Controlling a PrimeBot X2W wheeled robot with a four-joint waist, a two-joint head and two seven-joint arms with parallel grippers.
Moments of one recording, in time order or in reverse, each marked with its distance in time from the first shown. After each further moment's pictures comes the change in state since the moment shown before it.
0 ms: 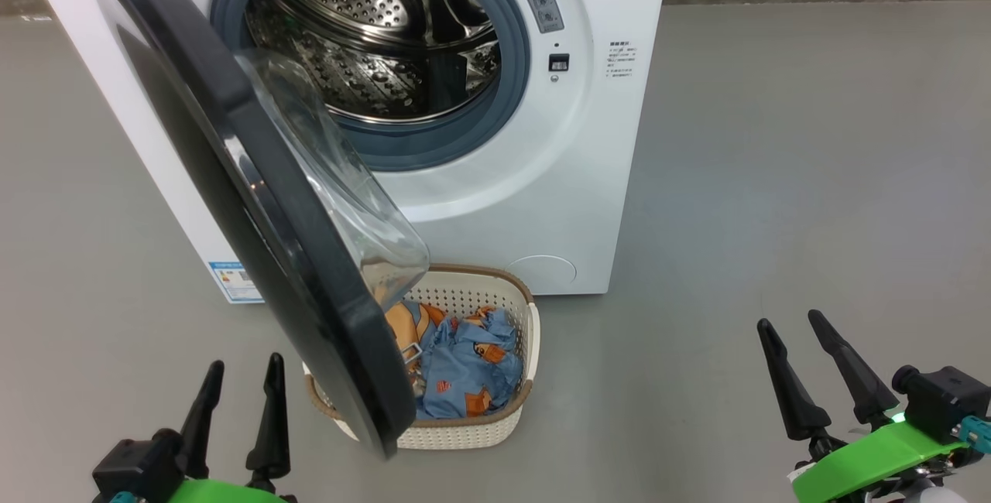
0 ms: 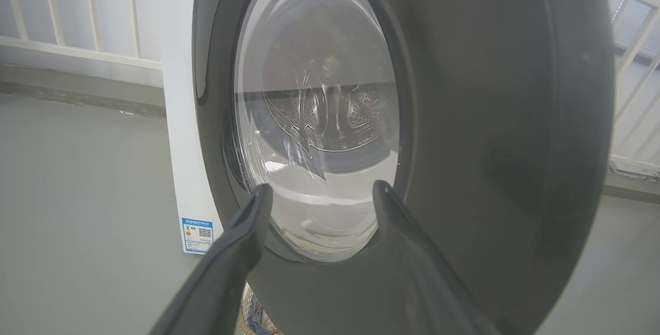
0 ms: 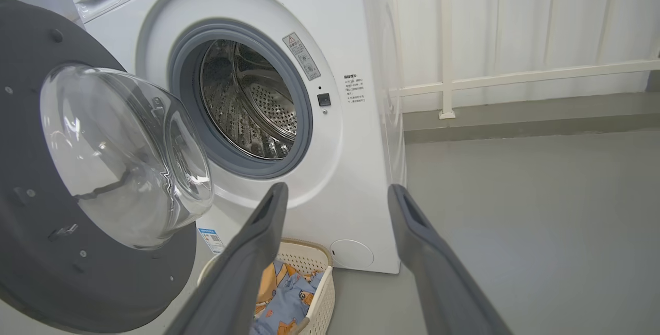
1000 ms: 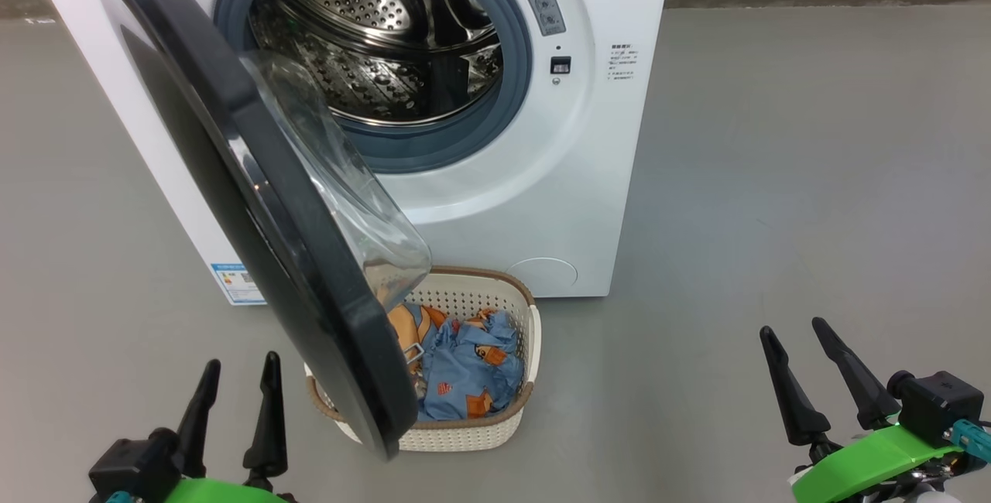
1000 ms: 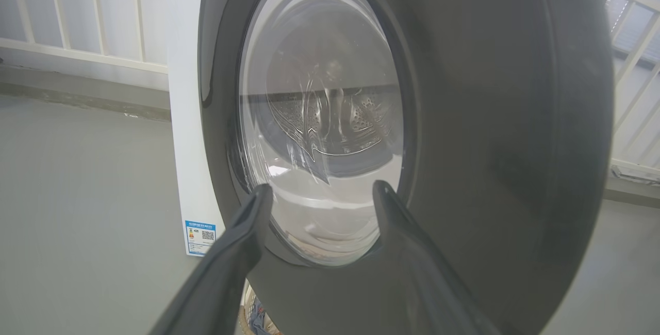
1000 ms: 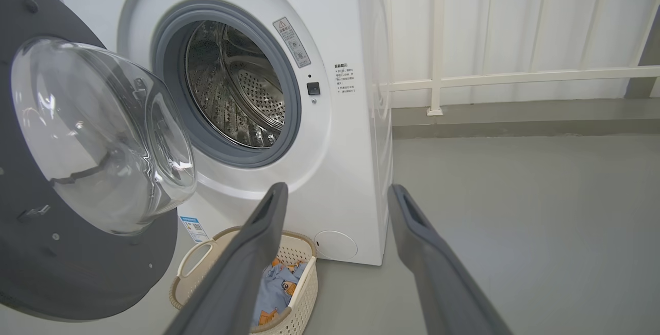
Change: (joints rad) left arm -0.001 -0.003 0.009 -0.001 0.002 0.000 0.000; right arm -0.001 0.024 -0.034 0.038 -0.087 0.000 0.000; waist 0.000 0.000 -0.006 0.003
